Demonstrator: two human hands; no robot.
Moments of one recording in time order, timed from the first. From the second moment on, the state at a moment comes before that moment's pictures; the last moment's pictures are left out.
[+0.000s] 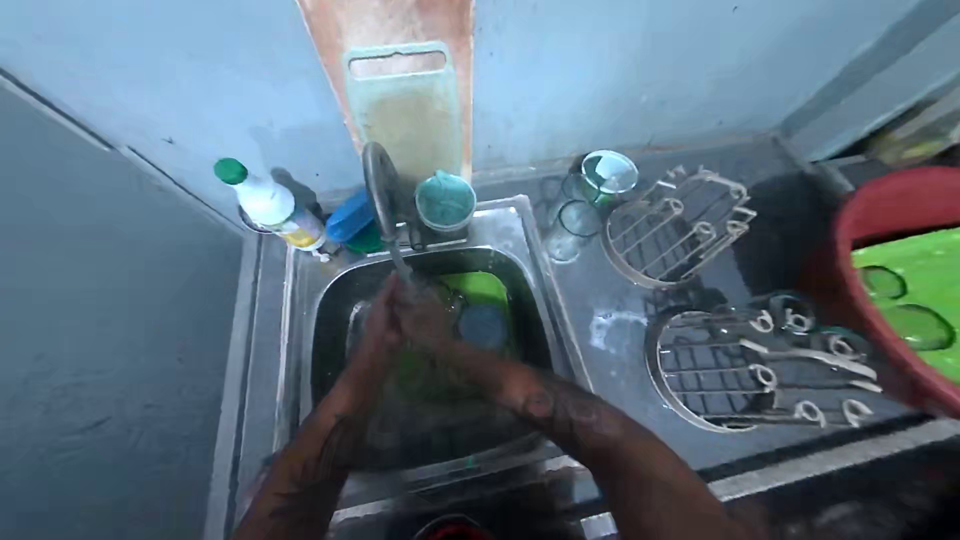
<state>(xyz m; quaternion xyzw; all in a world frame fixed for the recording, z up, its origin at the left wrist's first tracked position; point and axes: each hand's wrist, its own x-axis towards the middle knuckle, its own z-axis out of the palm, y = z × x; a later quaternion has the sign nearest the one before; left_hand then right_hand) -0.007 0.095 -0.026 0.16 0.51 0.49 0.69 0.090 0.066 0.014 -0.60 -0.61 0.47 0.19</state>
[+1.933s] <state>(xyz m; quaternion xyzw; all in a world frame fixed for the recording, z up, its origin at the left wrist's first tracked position) 0.163 0.108 0.056 0.83 0.45 0.13 0.30 0.141 0.027 -0.023 -0.42 -0.10 0.79 0.44</state>
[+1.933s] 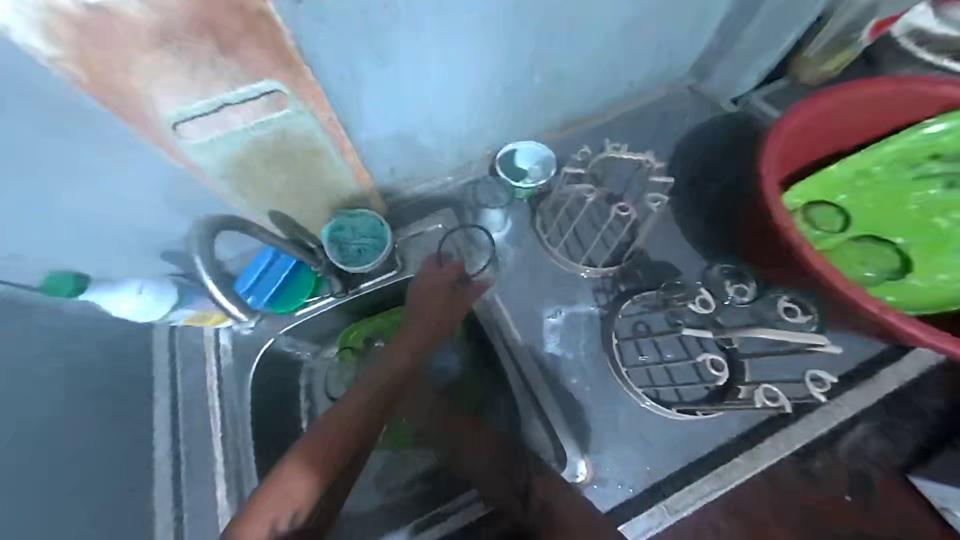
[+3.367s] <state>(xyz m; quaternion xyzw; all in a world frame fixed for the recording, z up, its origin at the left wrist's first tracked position) 0.020 0.080 -0.022 0.22 0.40 0.31 0.83 0.424 -0.188 0.106 -0.83 -0.55 0.02 0.03</state>
